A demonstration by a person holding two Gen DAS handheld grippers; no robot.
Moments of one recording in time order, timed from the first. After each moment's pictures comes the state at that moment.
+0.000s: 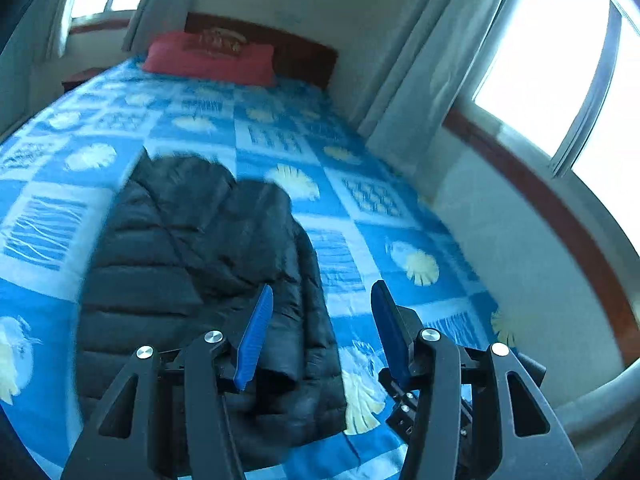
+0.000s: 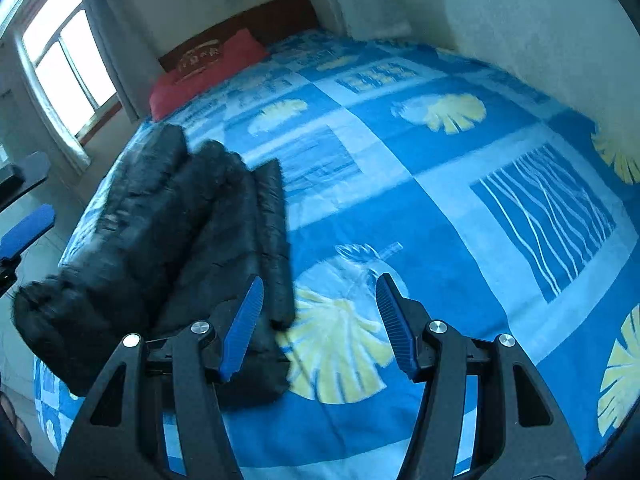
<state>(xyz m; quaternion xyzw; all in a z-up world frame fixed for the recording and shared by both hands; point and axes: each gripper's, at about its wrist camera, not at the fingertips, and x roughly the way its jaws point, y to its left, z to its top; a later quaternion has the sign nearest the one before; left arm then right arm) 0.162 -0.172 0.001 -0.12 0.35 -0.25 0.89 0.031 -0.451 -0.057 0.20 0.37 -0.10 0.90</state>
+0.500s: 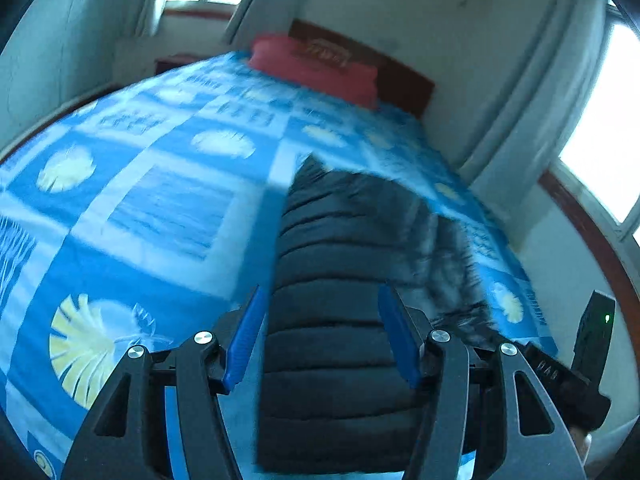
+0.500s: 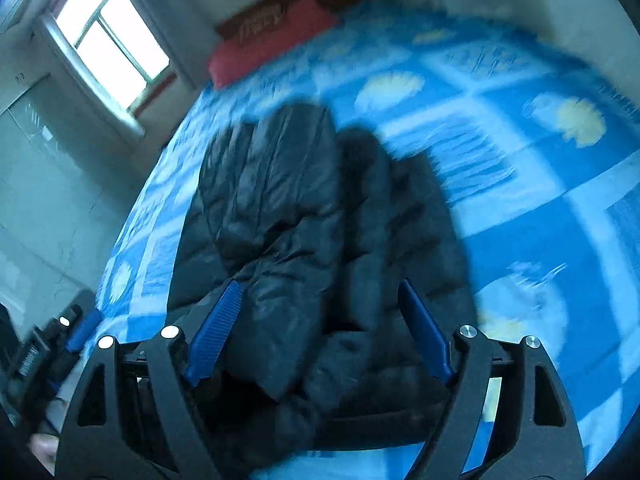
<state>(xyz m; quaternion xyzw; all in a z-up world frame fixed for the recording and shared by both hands) 0.194 -0.013 -0.050 -0.17 0.37 -0.11 0.91 0.125 -0.371 -0.048 0.24 0.43 0.04 0.87</state>
